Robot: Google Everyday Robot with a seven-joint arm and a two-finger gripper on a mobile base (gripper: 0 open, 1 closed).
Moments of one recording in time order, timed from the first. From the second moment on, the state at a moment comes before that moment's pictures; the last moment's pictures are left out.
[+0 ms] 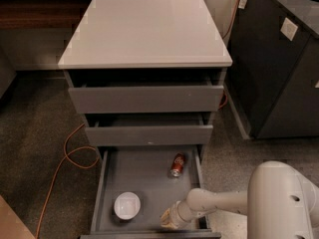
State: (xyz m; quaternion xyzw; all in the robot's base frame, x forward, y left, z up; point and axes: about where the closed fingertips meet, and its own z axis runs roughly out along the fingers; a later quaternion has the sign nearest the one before) arm 0.453 -0.038 0.195 -0.65 0.70 0.23 0.20
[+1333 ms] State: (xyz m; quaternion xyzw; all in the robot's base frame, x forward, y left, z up) arm 0.520 -0.096 0.252 -0.70 0.66 0.15 0.25
